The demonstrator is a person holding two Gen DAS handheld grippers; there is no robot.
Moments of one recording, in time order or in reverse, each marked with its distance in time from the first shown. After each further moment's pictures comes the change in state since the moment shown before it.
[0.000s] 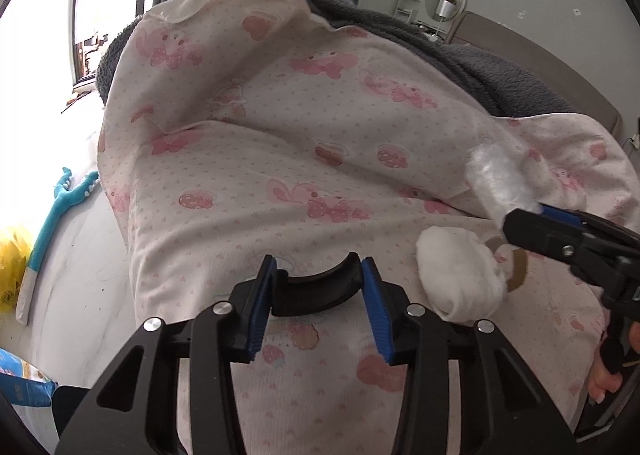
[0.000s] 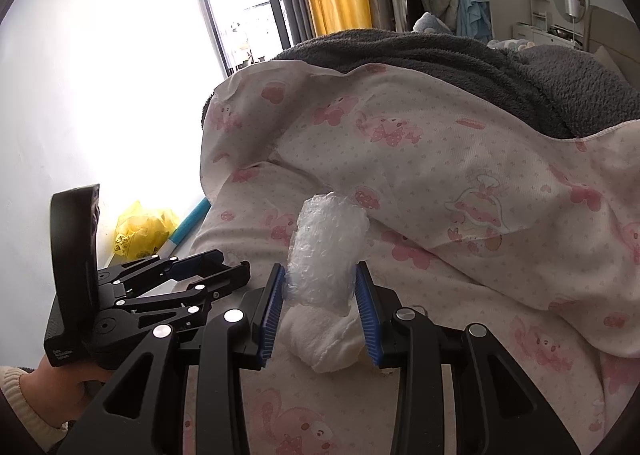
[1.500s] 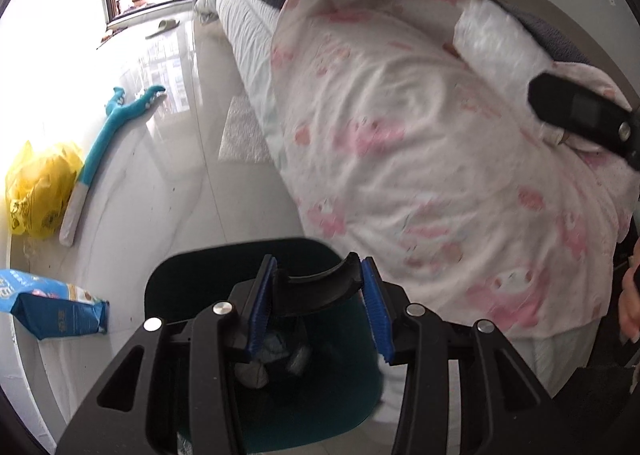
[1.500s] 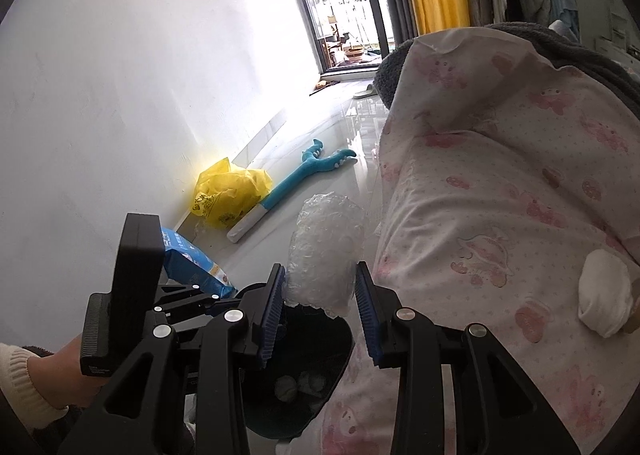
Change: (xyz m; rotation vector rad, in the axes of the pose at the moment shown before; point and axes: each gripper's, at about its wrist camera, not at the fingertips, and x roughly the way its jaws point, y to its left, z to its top) left arm -0.090 0.152 -0.113 -0.060 0.259 0.084; right arm 0.042 0.207 -0.034 -0.136 0.087 0.227
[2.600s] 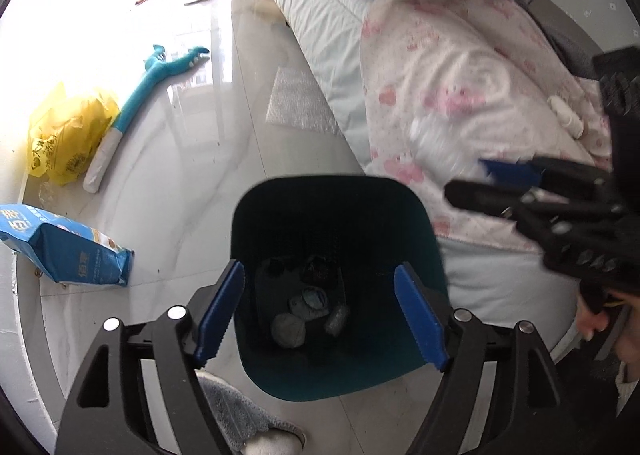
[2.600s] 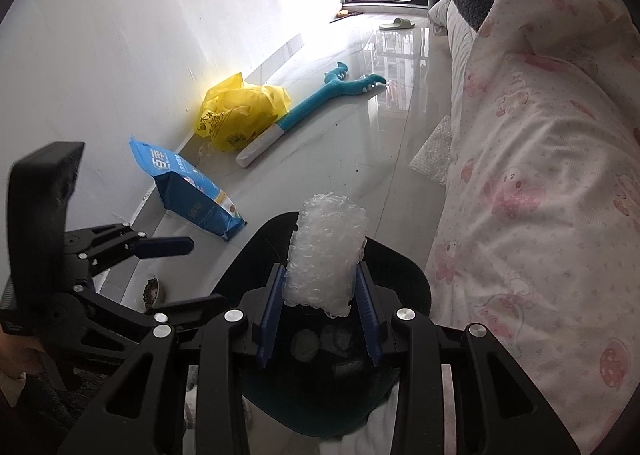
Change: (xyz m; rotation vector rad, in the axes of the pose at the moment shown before) left arm -0.036 0.089 -0.059 -0.110 0.012 0.017; right arm 0.115 0.065 -0.046 -0.061 0.271 -0.011
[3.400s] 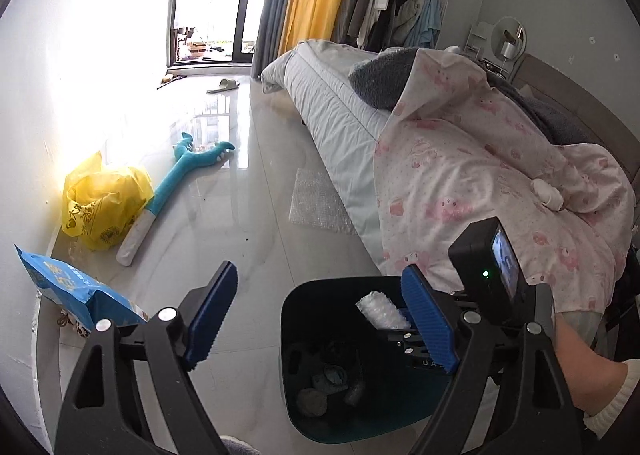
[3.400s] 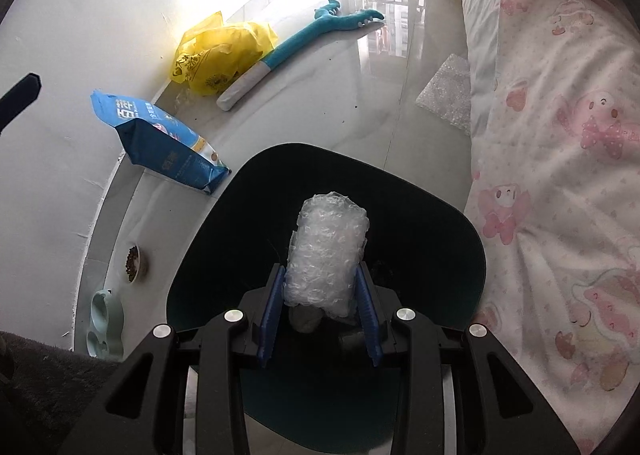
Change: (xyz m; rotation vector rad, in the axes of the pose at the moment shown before) left arm -0.079 0.016 0.019 0.006 -0.347 0.040; right arm 0.077 0.015 -0.014 0.035 0.195 -0.051
